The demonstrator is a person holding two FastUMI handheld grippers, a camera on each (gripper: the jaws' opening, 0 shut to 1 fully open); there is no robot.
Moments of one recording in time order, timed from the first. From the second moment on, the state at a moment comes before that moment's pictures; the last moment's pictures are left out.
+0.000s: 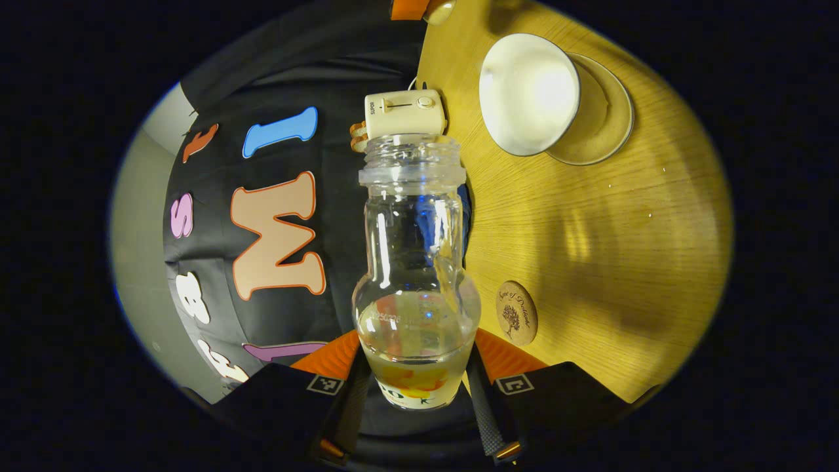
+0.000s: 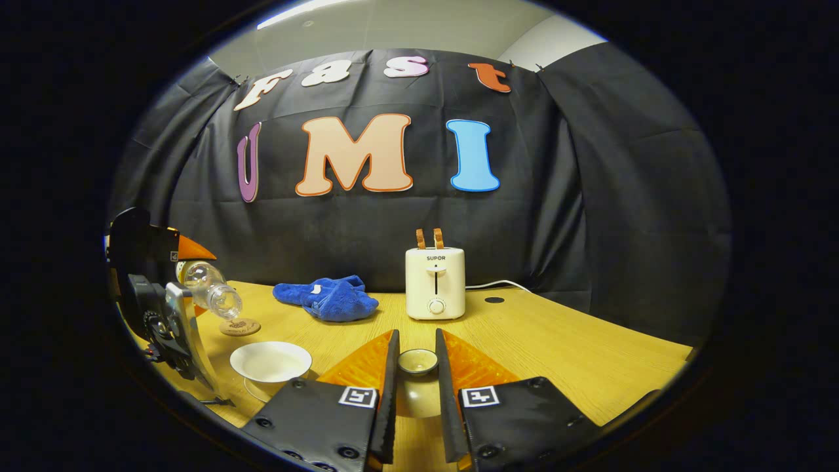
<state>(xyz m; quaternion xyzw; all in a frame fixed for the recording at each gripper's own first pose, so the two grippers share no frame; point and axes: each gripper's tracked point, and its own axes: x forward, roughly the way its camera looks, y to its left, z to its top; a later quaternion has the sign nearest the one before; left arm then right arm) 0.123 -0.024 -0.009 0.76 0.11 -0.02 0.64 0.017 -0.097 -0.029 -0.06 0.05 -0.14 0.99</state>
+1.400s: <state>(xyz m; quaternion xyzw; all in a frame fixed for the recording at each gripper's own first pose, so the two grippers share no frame) 0.132 -0.060 0.036 0.85 0.03 -0.01 0.52 0.017 -0.097 -0.029 -0.06 0.05 -0.14 0.99</state>
